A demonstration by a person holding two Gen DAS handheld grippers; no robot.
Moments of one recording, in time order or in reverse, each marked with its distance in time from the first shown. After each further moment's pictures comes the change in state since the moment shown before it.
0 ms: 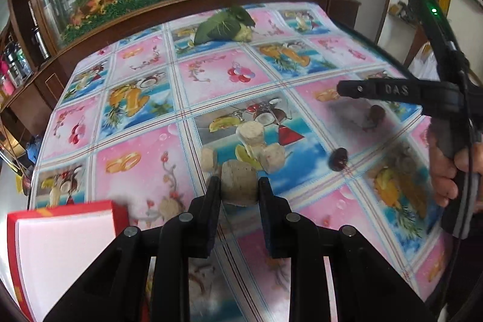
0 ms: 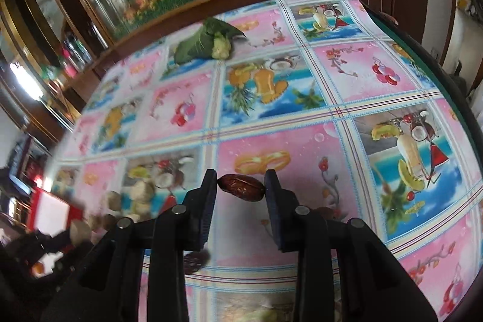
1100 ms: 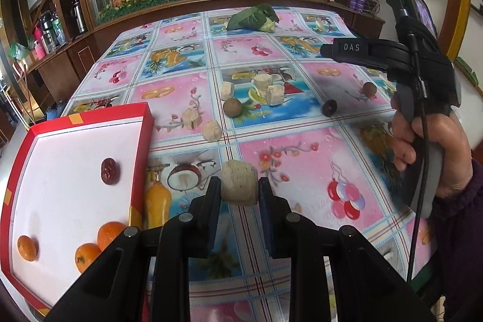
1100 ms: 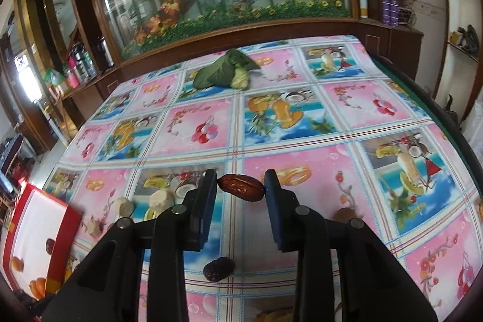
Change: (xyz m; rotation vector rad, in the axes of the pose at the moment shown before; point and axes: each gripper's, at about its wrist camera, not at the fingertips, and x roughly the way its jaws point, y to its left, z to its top) left arm -0.044 -0.010 -0.076 -0.139 -0.036 0.080; right arm -0.016 0.039 -0.028 -0.080 -0.214 -0.073
